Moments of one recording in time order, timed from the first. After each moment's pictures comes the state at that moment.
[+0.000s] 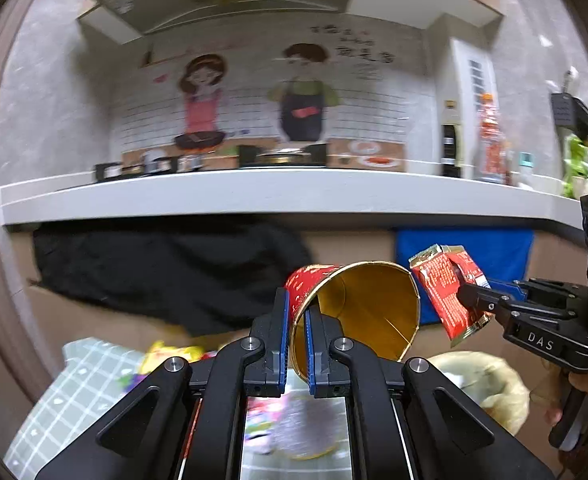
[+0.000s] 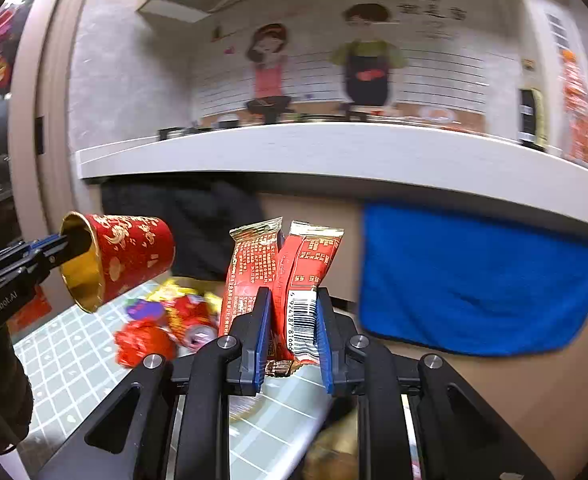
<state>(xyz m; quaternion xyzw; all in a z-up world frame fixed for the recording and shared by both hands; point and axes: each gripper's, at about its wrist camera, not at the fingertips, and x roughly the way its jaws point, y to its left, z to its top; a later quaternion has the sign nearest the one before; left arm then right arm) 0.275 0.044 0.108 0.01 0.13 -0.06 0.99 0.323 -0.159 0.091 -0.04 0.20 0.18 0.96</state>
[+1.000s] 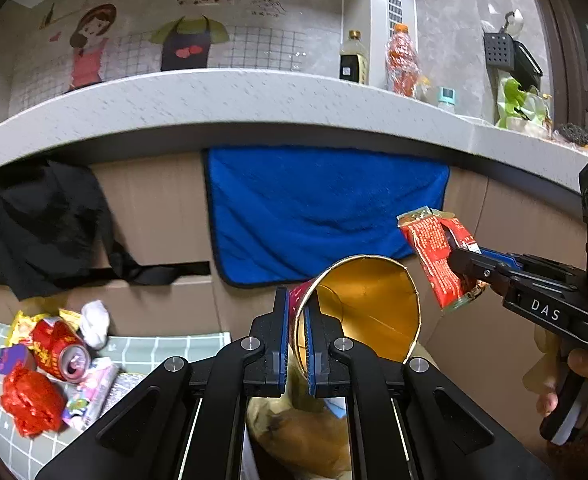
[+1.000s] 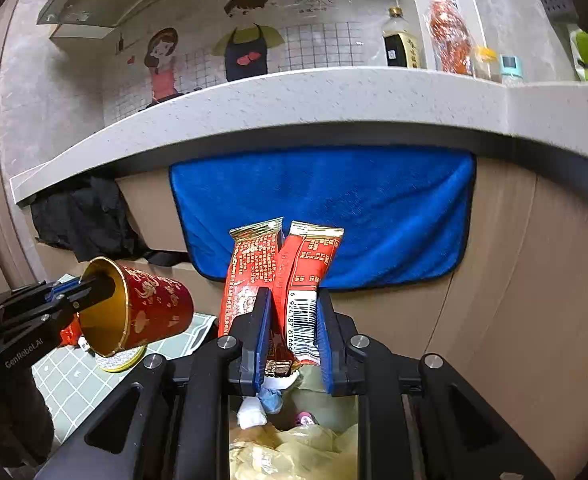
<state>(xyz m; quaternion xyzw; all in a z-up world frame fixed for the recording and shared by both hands) 0.323 -0.123 0.047 0.01 0.22 -0.20 0.96 0.309 -0.323 0.058 0.01 0.23 0.07 0.97</state>
